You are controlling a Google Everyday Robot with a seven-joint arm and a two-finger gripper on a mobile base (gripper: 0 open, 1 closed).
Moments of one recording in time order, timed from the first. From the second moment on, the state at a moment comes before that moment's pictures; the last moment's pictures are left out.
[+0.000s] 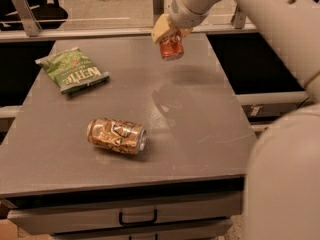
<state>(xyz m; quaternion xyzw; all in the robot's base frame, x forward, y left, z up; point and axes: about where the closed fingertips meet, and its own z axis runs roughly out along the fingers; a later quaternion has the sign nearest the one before) 0.735 -0.033 0.935 -0.21 0.92 0.15 0.28</state>
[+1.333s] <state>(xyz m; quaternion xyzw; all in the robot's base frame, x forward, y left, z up) 0.709 -0.032 0.968 -0.26 0.84 0.27 0.38</state>
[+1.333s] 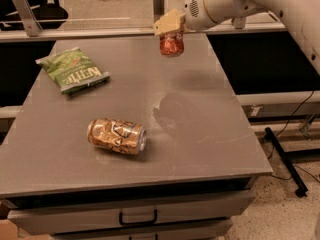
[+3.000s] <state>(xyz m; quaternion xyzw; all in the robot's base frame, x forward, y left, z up) 0.734 -0.036 0.952 -0.34 0.75 0.33 0.46</state>
